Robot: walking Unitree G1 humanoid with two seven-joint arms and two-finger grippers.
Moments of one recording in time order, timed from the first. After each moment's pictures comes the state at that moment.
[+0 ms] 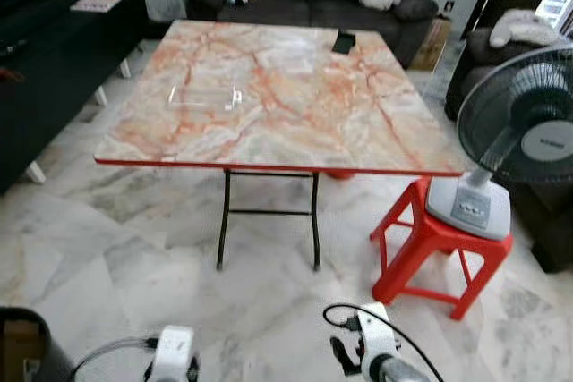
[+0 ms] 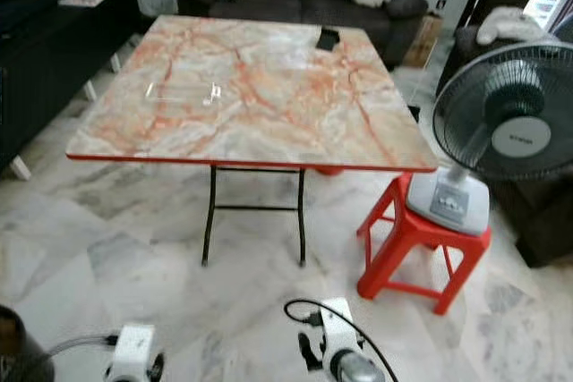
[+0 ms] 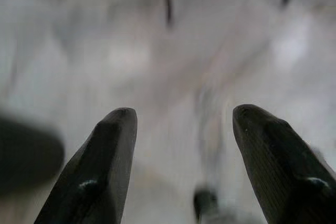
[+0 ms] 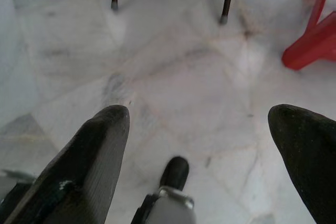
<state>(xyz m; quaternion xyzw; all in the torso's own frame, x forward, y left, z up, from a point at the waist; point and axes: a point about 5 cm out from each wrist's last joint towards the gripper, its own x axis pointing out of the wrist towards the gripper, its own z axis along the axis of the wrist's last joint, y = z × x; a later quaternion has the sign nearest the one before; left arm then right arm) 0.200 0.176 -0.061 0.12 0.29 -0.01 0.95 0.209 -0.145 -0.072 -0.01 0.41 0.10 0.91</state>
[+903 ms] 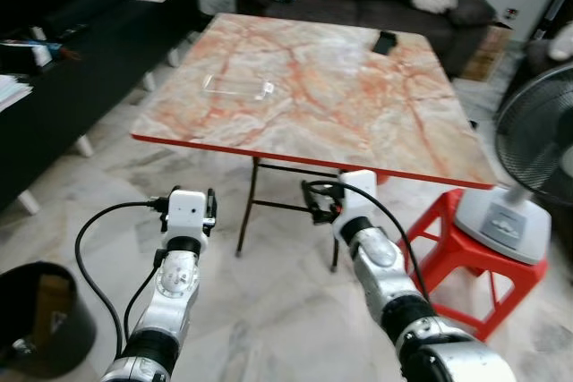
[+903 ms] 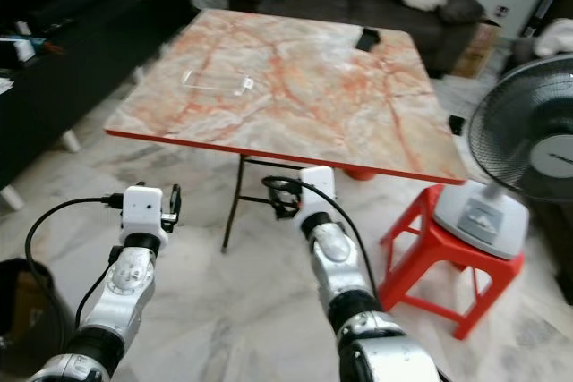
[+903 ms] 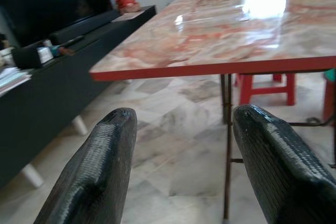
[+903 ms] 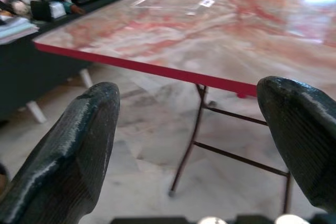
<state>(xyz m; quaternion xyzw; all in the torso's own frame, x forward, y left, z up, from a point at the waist) 0.316 0.168 0.074 0.10 -0.04 0.05 0.99 0.345 -0.088 0.078 0.04 0.04 0.17 0.98</state>
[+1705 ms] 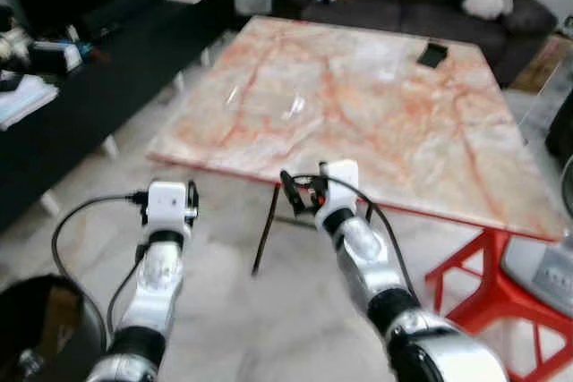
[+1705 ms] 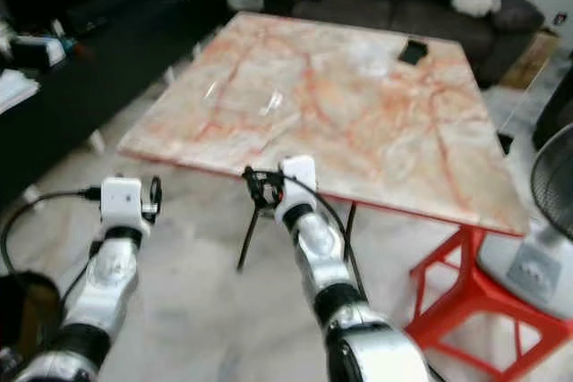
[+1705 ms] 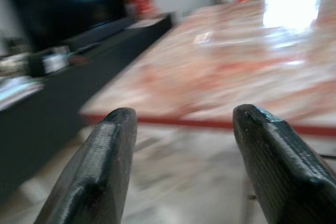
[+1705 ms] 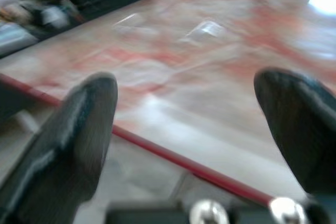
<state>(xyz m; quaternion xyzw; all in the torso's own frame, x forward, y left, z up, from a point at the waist) 0.324 0.160 0.091 0.08 -0.06 0.04 0.99 0.352 -0.096 0.090 0.04 0.01 0.17 0.99</state>
